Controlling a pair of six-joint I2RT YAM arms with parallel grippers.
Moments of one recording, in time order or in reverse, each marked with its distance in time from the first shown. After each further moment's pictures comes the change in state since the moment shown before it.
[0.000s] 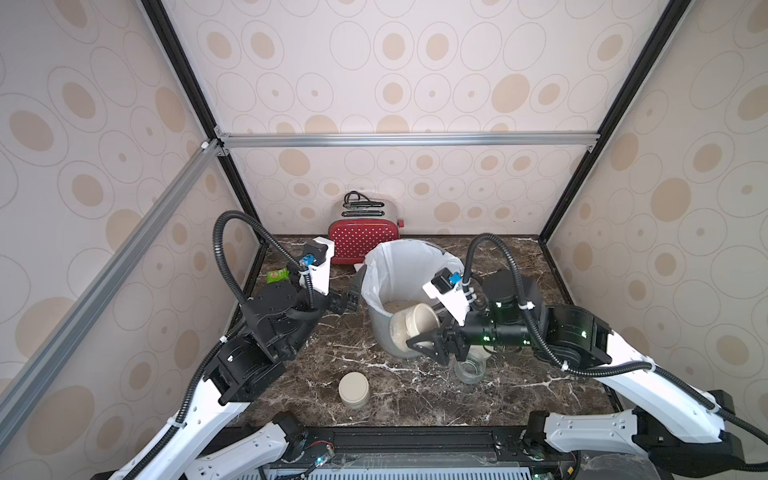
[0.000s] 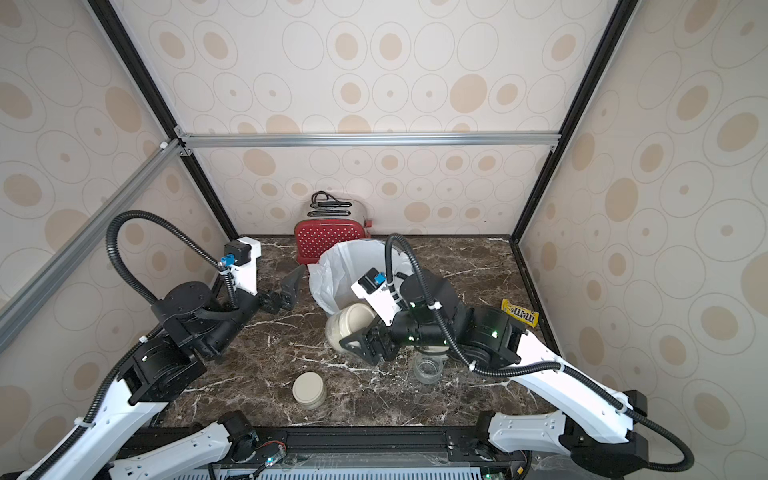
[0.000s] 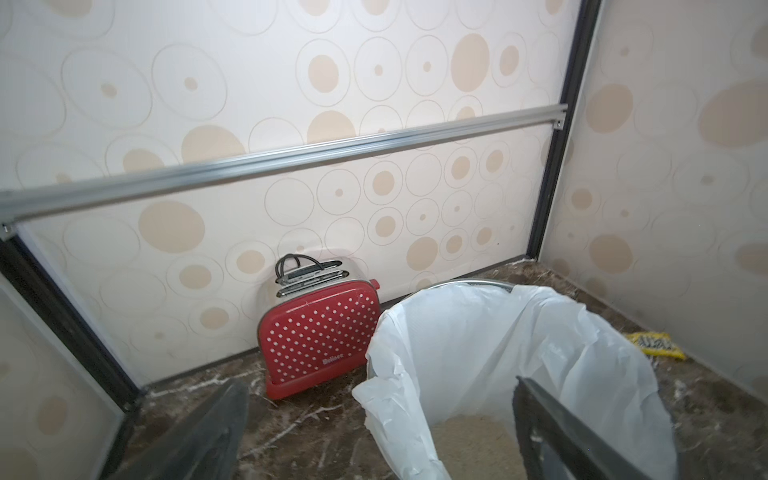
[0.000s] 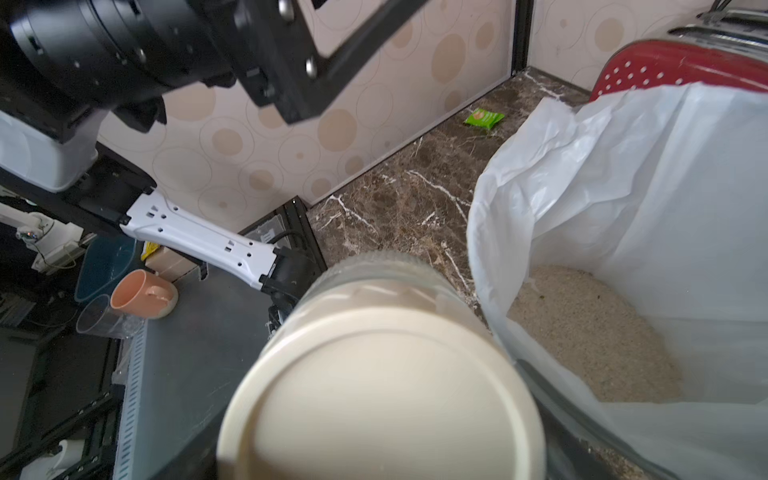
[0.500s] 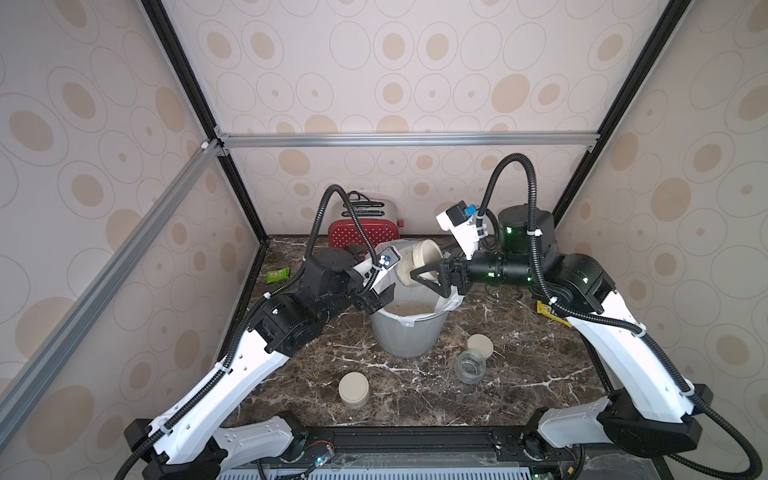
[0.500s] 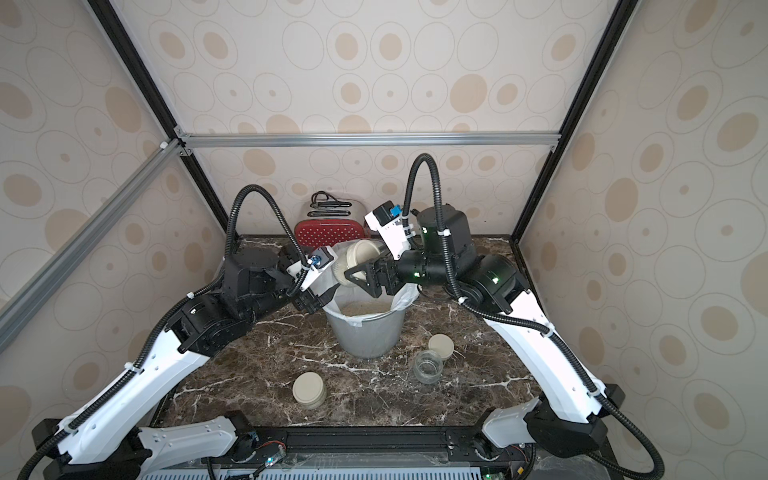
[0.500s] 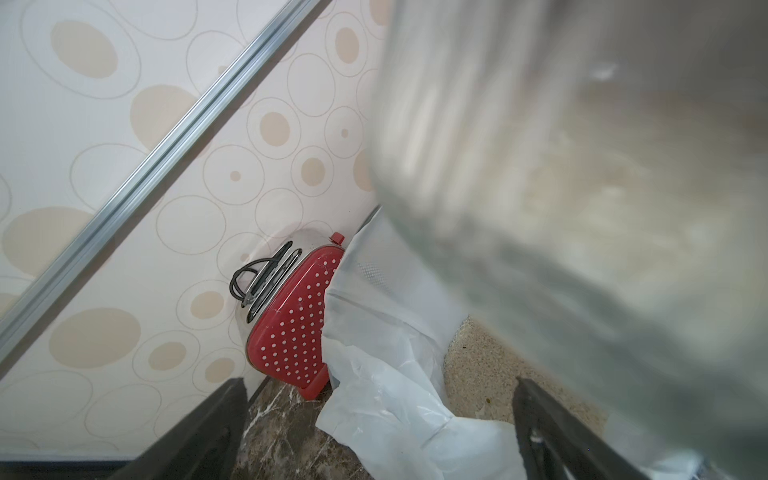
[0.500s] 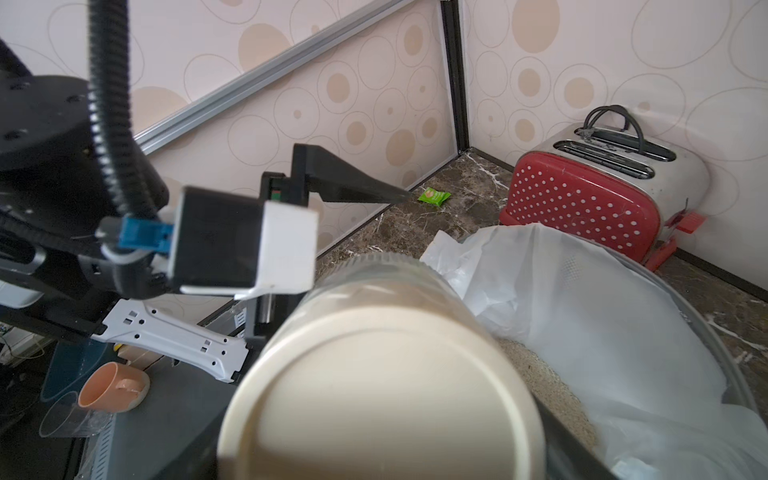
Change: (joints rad) left arm 0.000 0.261 0.182 -0.224 0.227 0.422; right arm -0.286 0.235 0.374 -0.073 -0.175 -0.063
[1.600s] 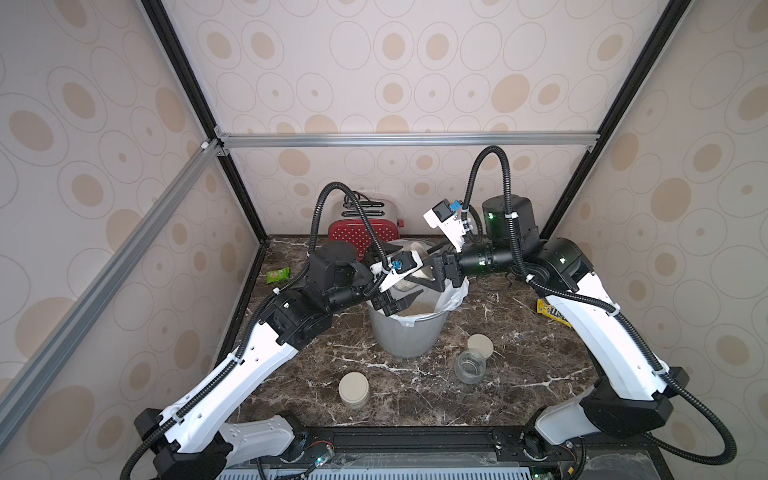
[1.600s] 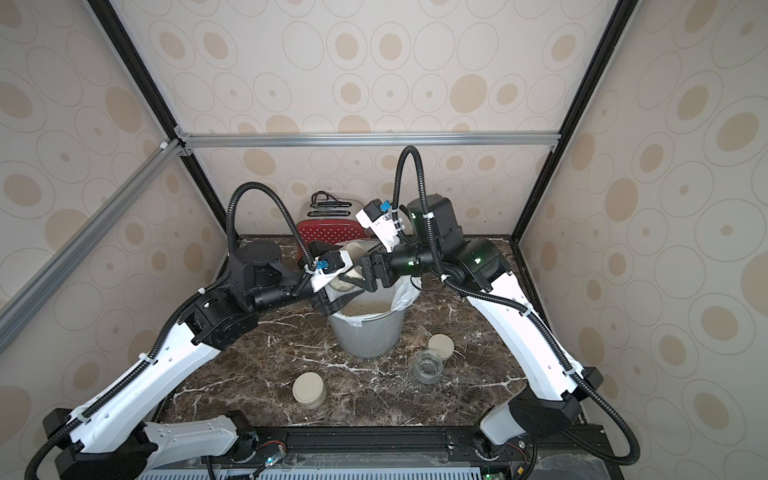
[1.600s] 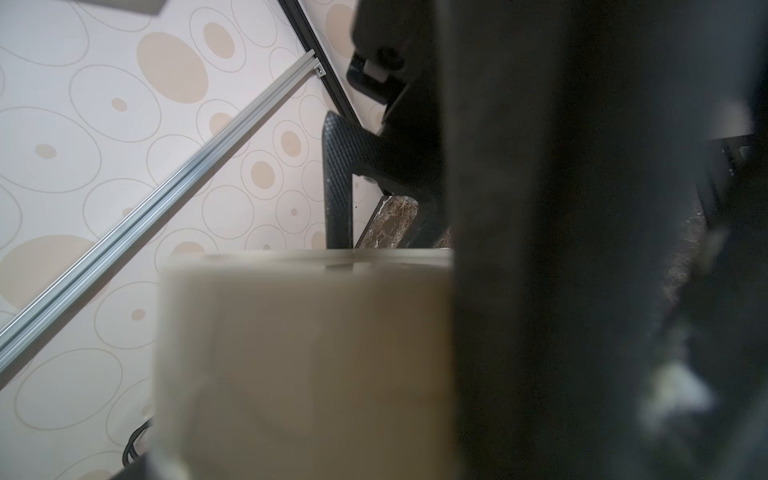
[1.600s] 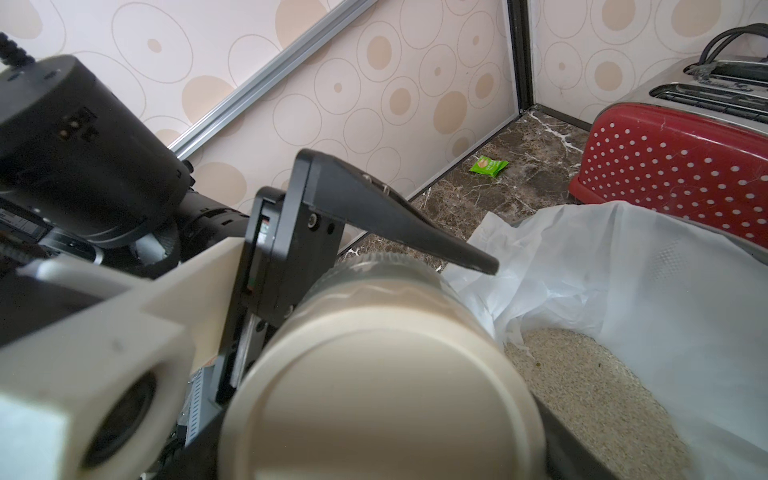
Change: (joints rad) left arm 0.003 0.054 0.004 0.169 0.350 0.007; right arm -0.051 0.102 0.064 -0.056 -0.235 0.027
